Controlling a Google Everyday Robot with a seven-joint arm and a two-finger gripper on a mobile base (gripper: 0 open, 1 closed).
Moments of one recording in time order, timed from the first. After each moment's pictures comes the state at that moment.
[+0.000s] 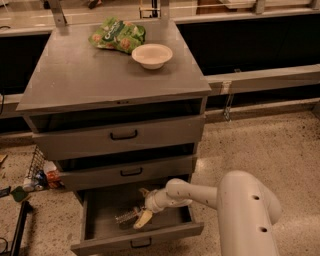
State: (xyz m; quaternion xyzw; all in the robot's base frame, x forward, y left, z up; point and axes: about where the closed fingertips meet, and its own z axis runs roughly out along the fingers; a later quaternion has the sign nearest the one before) arm 0.579 0.109 0.228 -0.61 0.67 0.29 0.31
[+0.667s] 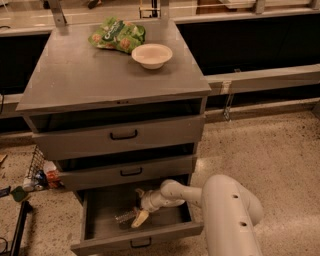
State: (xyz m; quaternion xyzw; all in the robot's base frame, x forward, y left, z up) arm 0.601 0.130 0.182 -0.64 0.65 0.28 0.31
